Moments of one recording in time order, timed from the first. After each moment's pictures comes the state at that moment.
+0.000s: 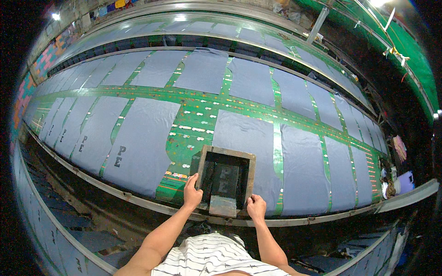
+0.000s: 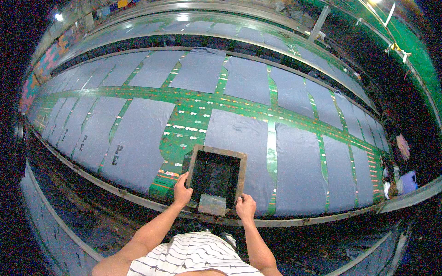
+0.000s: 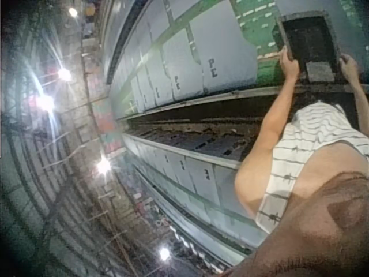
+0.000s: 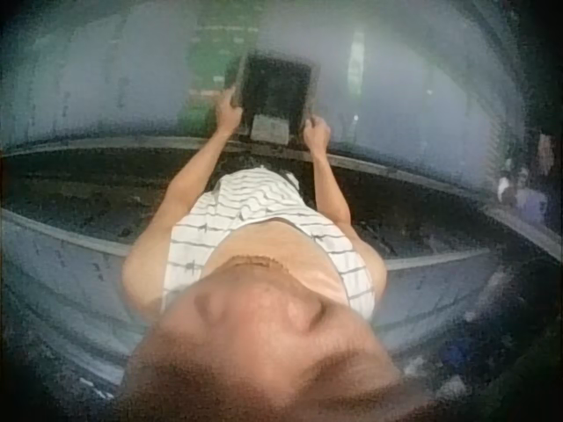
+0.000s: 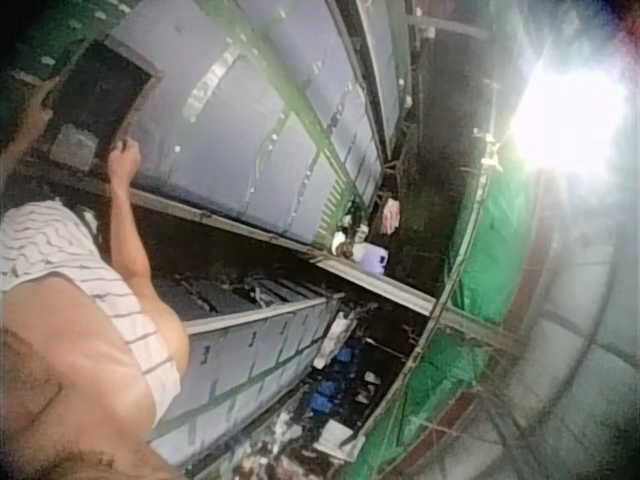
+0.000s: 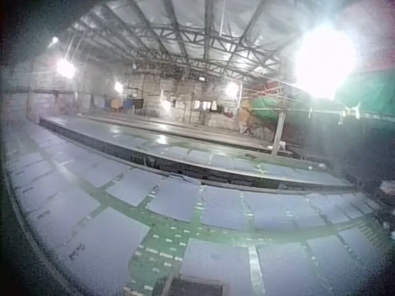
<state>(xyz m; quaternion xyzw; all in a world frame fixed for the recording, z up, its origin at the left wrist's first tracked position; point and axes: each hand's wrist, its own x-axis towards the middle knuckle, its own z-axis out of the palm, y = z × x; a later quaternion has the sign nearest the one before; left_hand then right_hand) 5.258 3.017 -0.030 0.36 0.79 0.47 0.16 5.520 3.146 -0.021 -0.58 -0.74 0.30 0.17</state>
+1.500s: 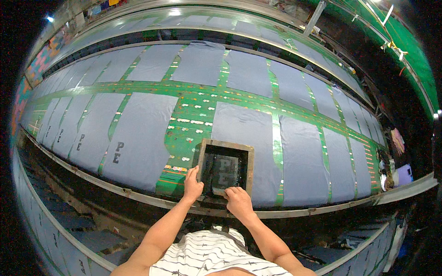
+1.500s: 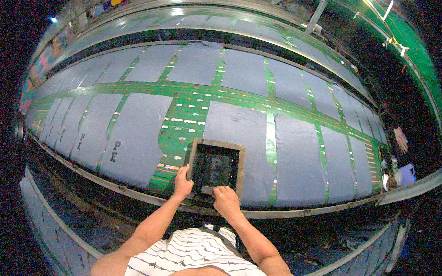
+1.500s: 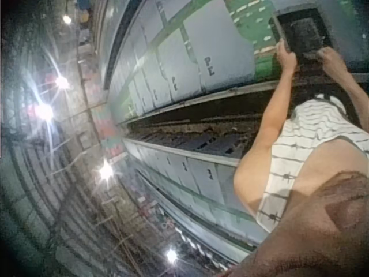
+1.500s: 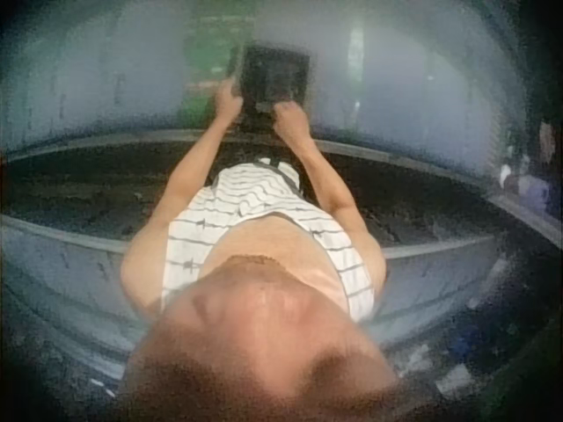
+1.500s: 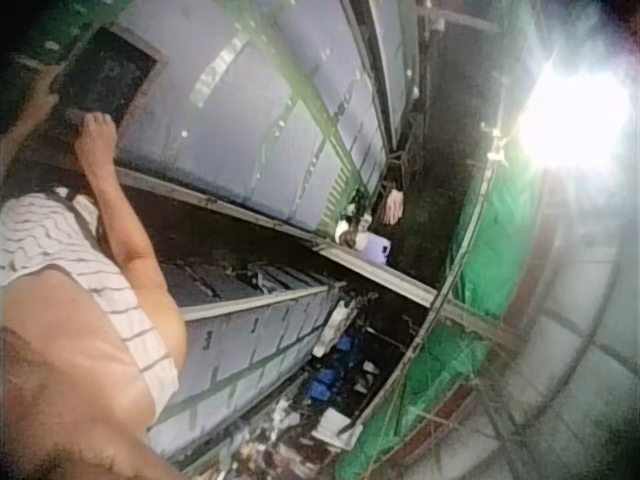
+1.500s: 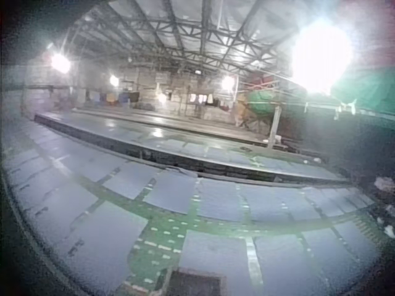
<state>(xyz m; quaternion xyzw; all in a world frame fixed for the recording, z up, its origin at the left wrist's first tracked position) 5.251 3.019 -0.034 0.39 0.80 0.43 0.17 5.459 3.099 0.057 -0.29 -0.93 0.20 0.09</state>
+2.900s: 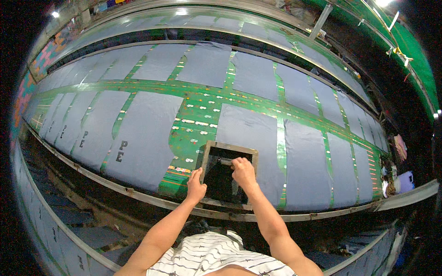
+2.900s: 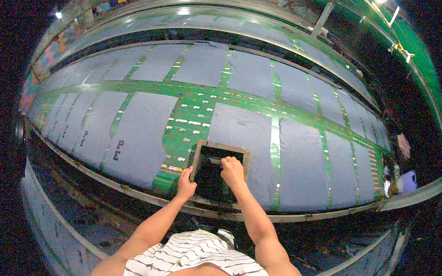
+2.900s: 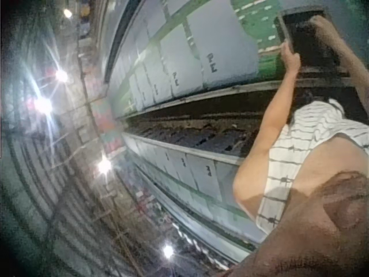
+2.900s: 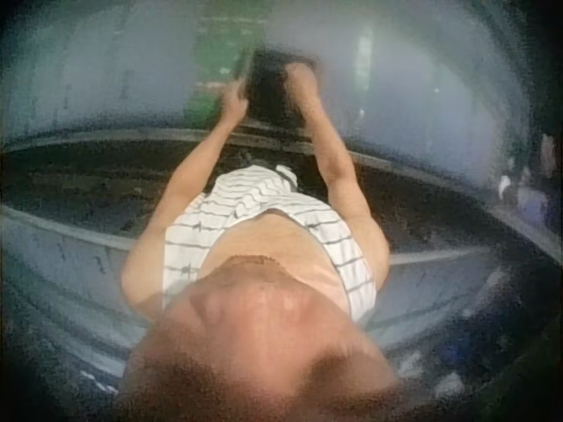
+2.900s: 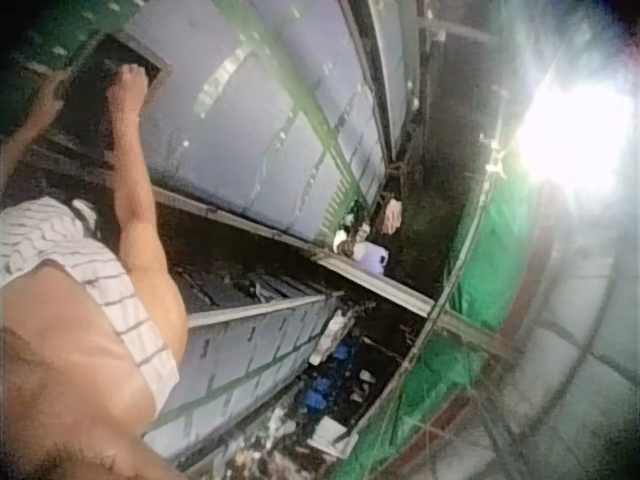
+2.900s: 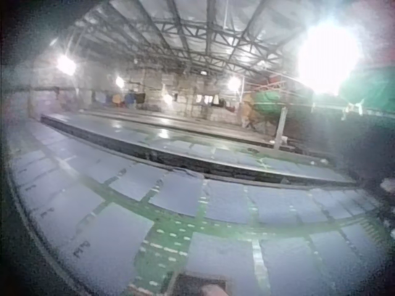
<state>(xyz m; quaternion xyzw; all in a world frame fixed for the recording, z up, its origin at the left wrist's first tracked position) 5.252 3.018 -0.040 0.39 0.79 0.44 0.17 5.392 3.210 0.013 -0.26 -0.93 0.12 0.23</state>
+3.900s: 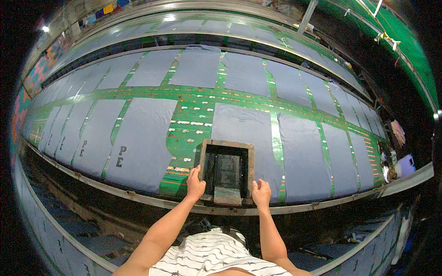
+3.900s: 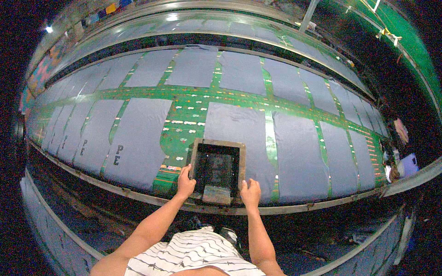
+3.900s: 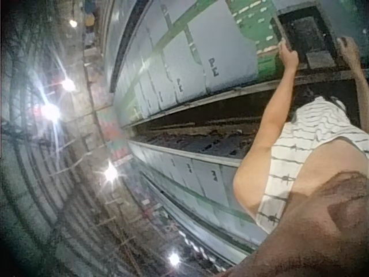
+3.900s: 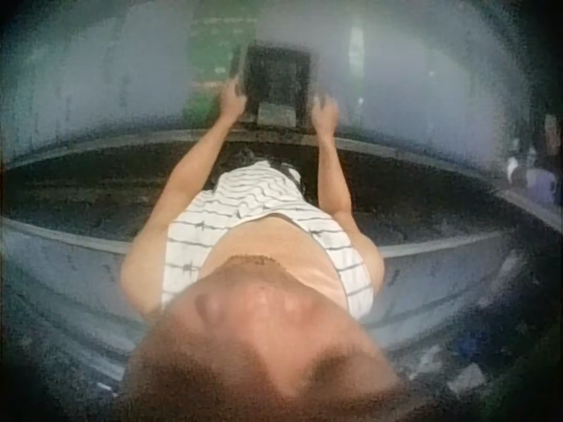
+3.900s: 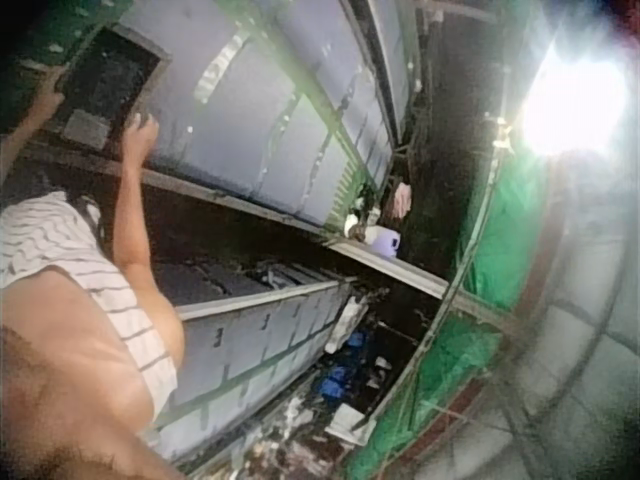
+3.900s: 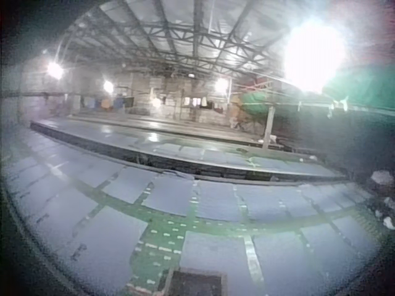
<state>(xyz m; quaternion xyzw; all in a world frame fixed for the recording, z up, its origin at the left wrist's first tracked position) 5.253 3.021 -0.035 0.39 0.80 0.40 0.20 5.517 3.146 -0.015 -0.58 -0.73 0.26 0.25</state>
